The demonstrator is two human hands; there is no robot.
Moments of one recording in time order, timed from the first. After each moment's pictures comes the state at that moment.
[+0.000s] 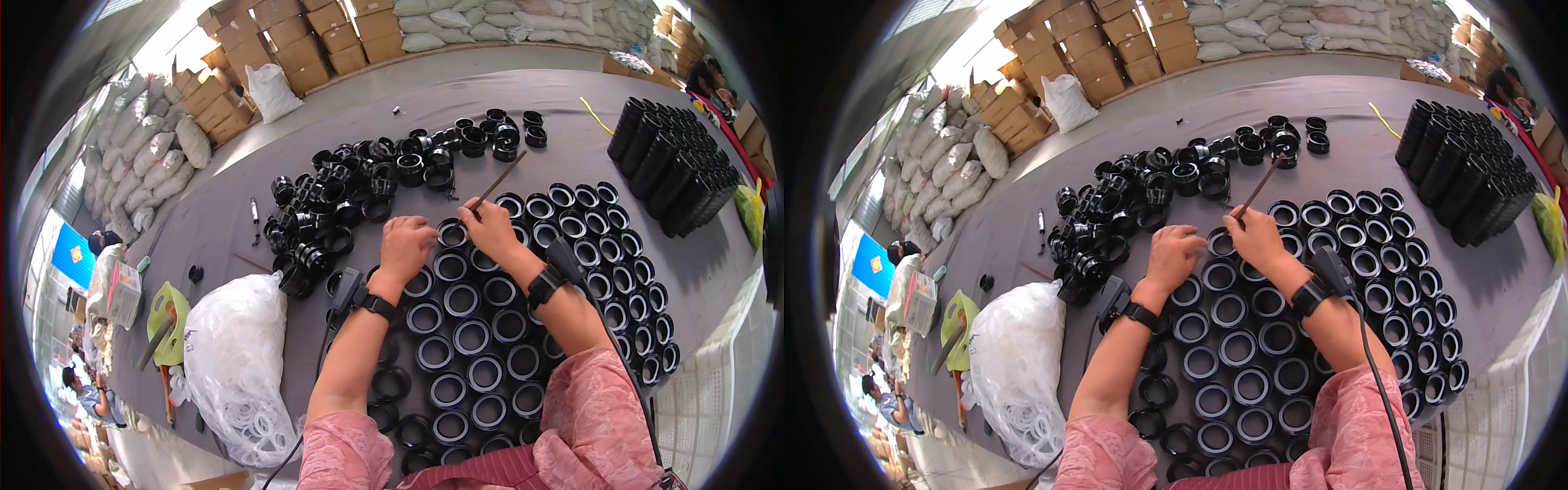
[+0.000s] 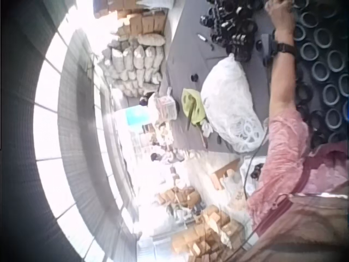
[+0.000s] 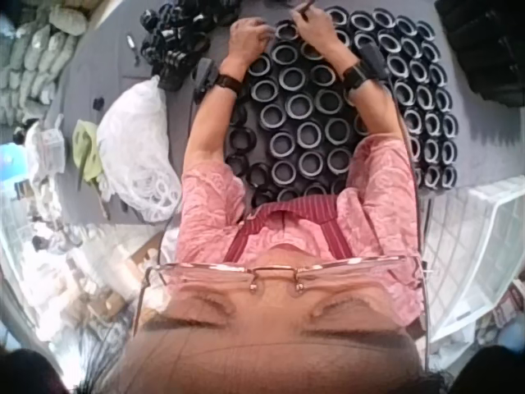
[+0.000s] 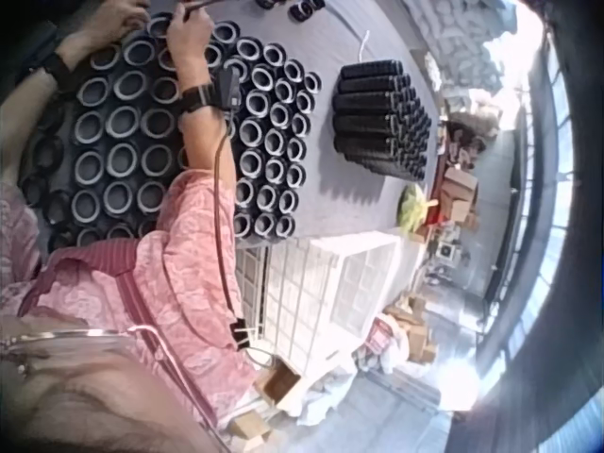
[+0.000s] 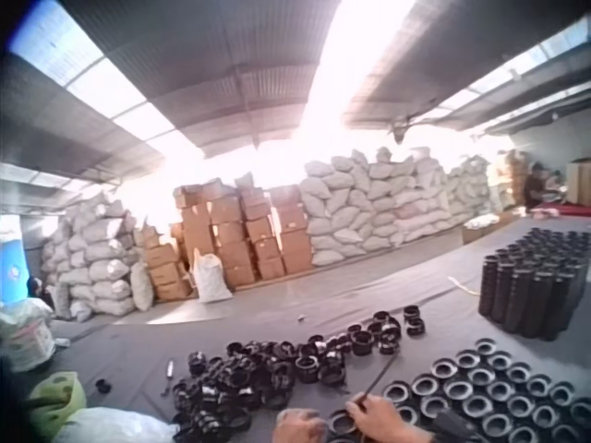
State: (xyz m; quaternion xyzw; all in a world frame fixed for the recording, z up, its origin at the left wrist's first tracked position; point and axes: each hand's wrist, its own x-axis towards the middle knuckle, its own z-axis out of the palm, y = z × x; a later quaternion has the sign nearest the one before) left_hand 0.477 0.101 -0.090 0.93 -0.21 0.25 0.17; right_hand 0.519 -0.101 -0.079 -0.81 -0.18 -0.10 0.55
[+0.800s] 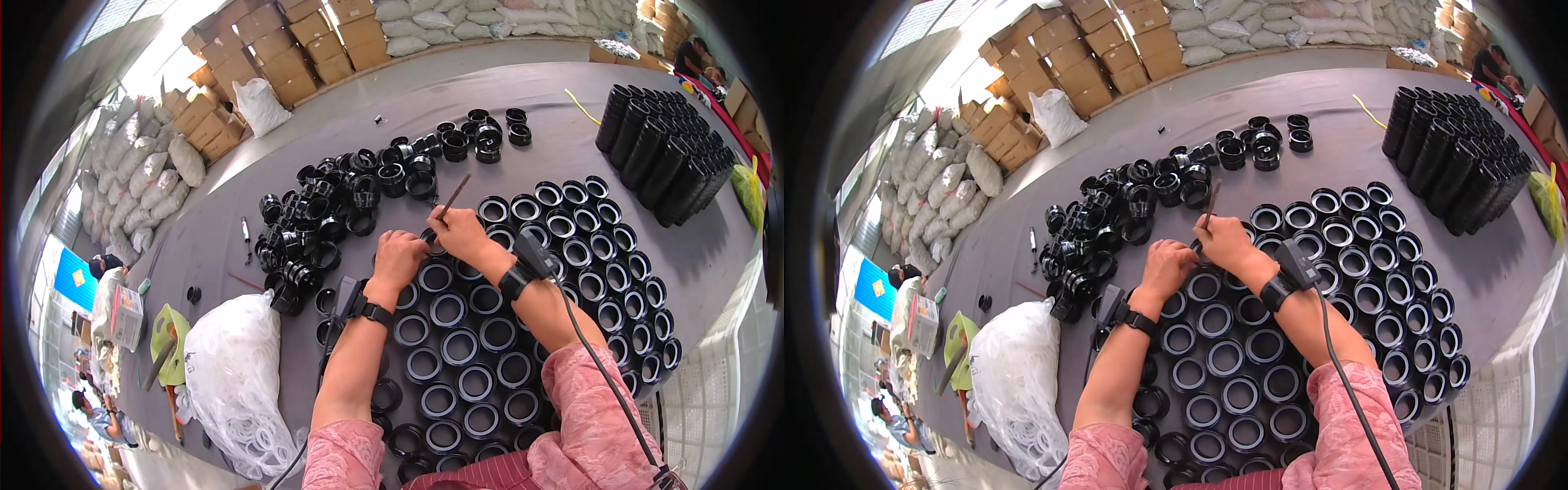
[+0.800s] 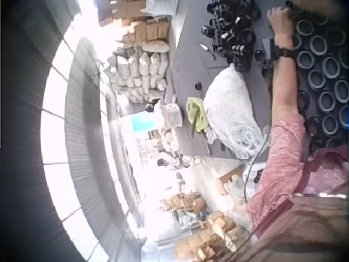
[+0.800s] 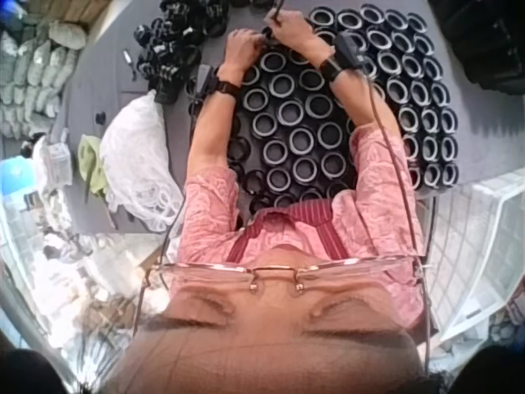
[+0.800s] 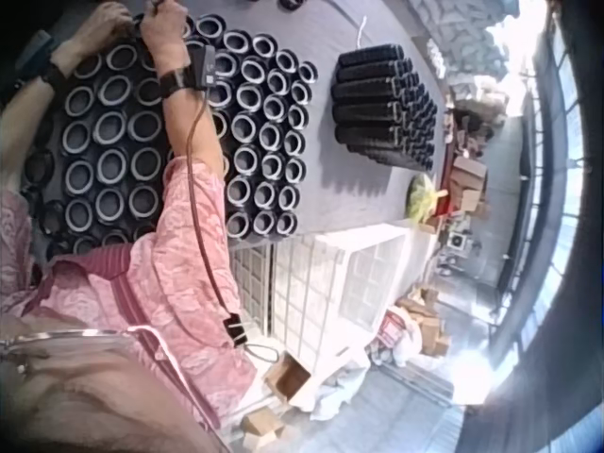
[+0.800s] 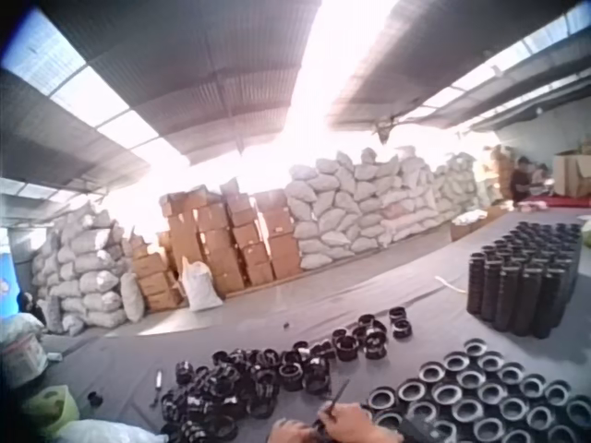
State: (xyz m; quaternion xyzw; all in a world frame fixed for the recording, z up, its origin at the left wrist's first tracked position) left_hand 0.491 0.088 -0.100 0.95 -0.22 0.17 0.13; right_hand 0.538 -0.088 -0.089 -0.82 -0.22 -0.11 0.51
